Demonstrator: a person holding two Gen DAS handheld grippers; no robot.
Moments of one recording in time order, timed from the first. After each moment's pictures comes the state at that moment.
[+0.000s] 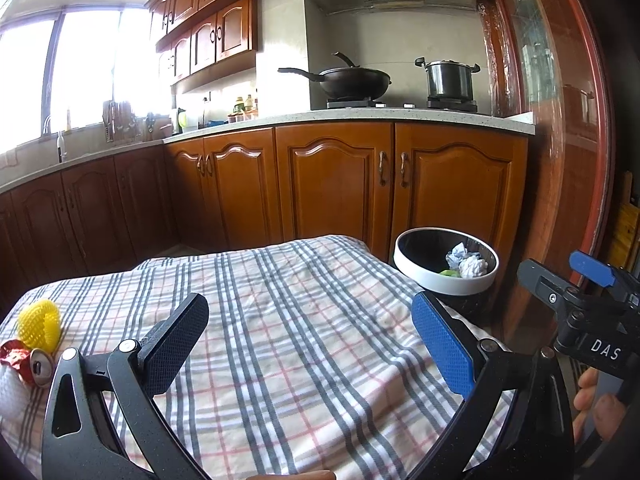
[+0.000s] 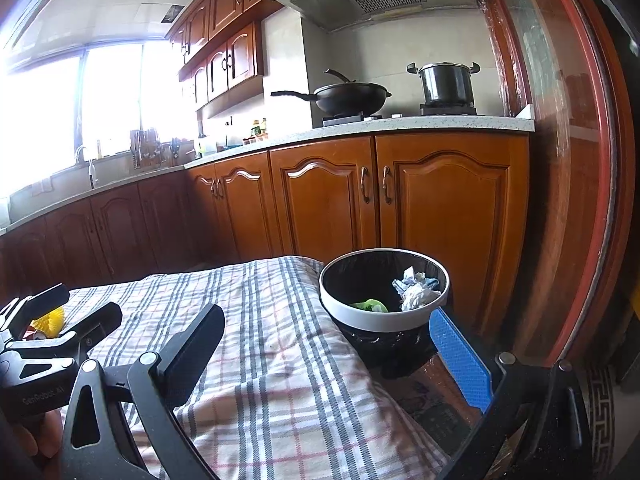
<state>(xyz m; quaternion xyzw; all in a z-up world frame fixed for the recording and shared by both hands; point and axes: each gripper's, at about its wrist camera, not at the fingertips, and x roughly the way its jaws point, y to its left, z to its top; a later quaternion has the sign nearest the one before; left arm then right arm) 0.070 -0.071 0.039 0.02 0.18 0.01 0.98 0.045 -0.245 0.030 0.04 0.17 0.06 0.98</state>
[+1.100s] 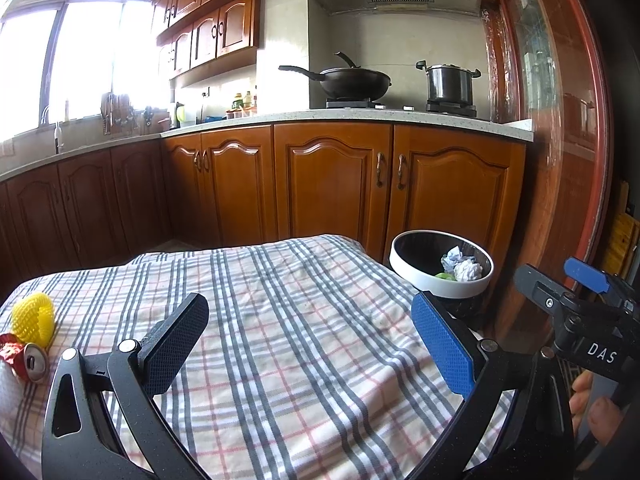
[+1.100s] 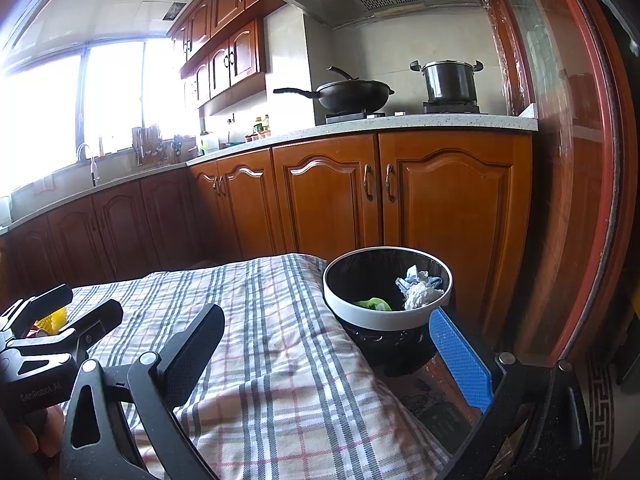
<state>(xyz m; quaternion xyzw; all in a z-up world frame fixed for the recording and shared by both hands) 0.070 -0.064 0.042 0.00 0.18 0.01 0.98 0.045 -0.242 0.032 0.03 0.17 0.07 0.98</state>
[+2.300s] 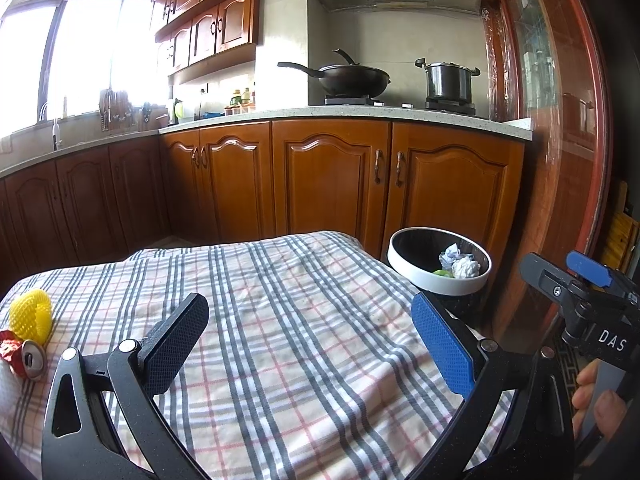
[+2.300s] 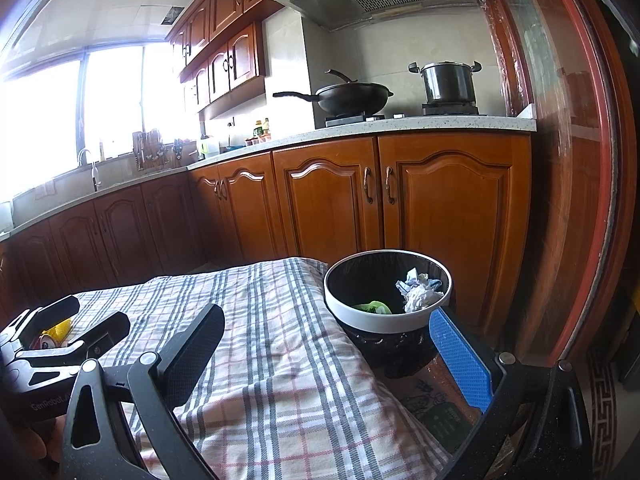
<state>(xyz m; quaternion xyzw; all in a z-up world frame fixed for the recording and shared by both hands) 0.069 -0.065 0.040 0.00 0.19 0.00 0.98 0.043 -0.244 0.035 0.04 0.17 0.07 0.98</state>
